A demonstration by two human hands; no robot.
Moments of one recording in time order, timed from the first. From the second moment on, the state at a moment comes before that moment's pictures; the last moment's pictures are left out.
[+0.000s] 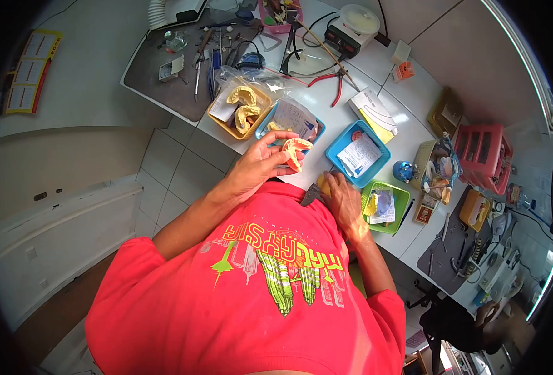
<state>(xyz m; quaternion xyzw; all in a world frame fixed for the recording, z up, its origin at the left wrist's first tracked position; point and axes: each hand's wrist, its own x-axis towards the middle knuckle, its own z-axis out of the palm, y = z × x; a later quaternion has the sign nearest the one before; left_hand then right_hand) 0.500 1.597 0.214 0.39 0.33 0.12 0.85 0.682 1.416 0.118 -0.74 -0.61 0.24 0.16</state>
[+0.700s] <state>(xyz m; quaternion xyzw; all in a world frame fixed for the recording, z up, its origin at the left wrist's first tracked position) 0.515 1.588 0.209 0.32 0.32 0.10 0.88 0.750 1.495 0.086 -0.91 -0.34 0.08 0.24</state>
